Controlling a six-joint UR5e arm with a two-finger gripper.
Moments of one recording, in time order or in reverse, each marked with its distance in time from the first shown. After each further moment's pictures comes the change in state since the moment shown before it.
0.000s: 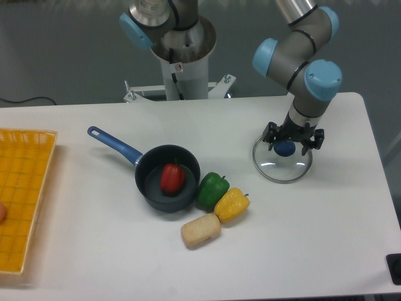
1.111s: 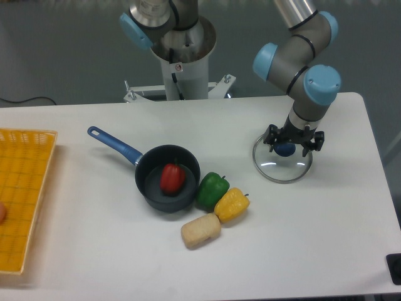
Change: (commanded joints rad) arm -0.002 -0.021 -0.018 0.060 0.035 0.003
